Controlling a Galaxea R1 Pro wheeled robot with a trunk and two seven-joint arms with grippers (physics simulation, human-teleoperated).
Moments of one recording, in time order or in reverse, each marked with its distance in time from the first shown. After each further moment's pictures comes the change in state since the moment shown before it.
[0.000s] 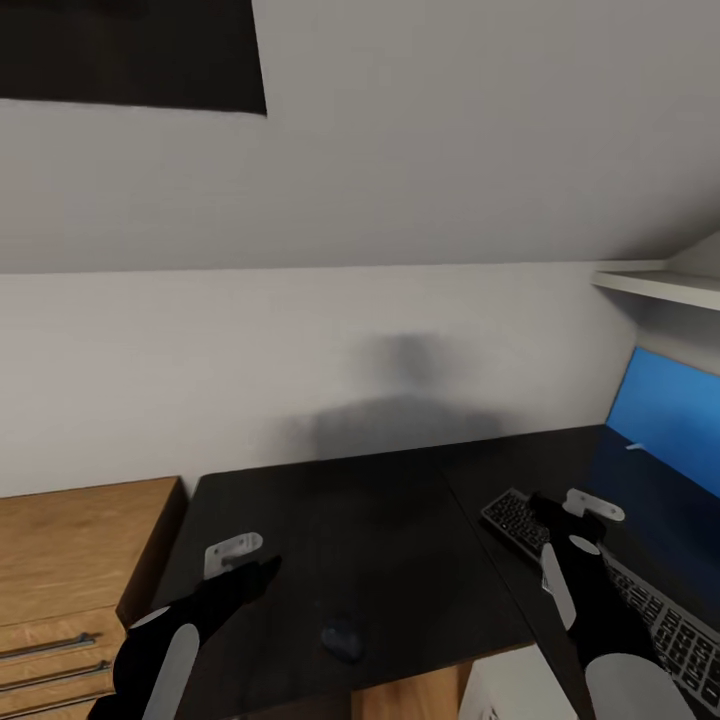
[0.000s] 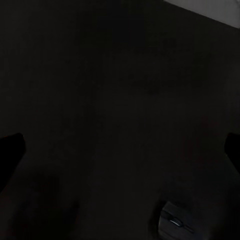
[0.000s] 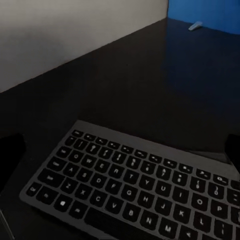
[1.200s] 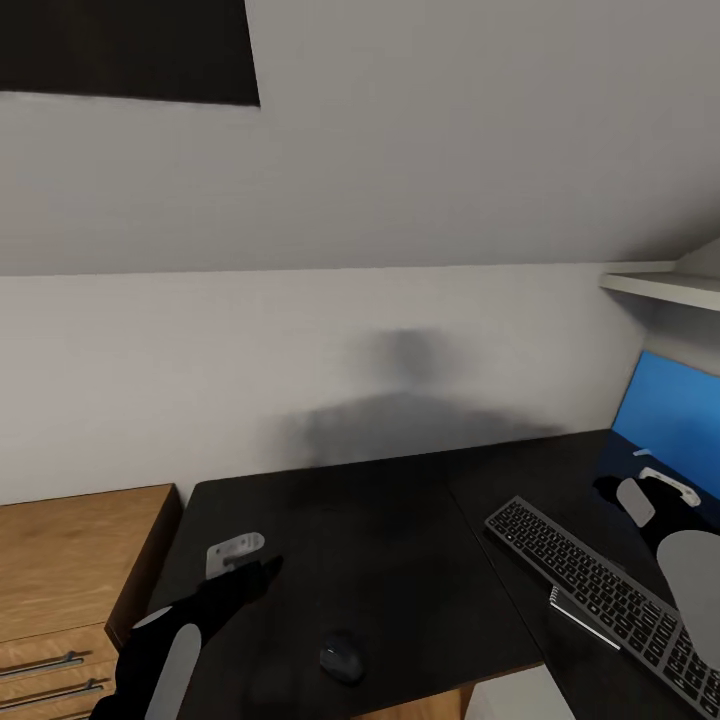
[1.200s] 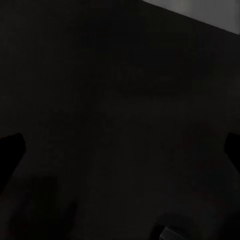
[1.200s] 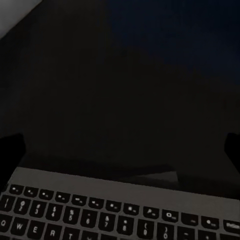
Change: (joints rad) left arm 0.000 -0.005 -0.004 0.001 0.000 -0.002 0.002; right arm -0.442 -0.328 -0.067 0.645 -0.190 0.148 -0.003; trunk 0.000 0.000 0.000
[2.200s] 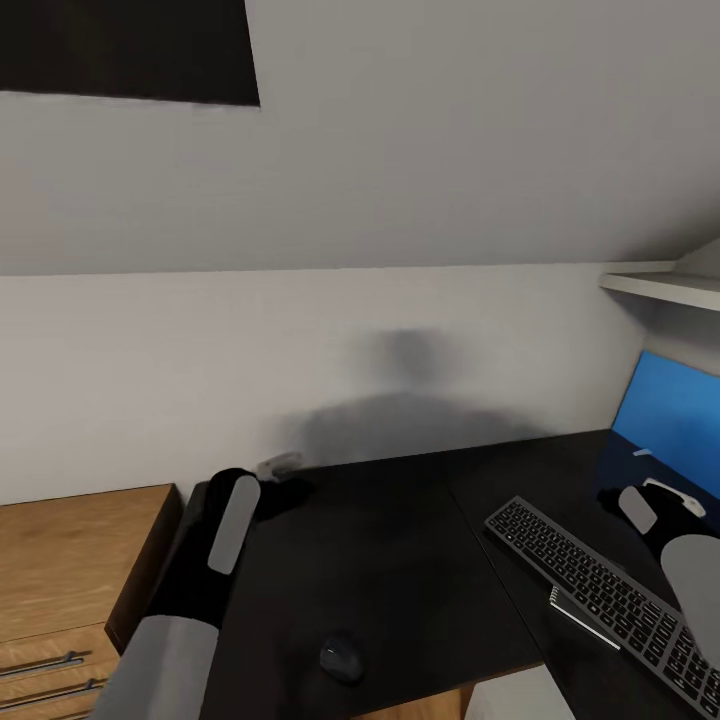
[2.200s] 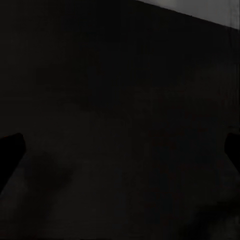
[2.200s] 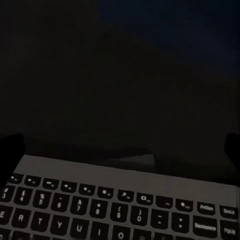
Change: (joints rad) left arm -0.510 -0.087 -0.006 0.368 0.200 0.276 0.345; right arm 0.003 -0.014 0.005 0.049 0.028 0.024 -0.020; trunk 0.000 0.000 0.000
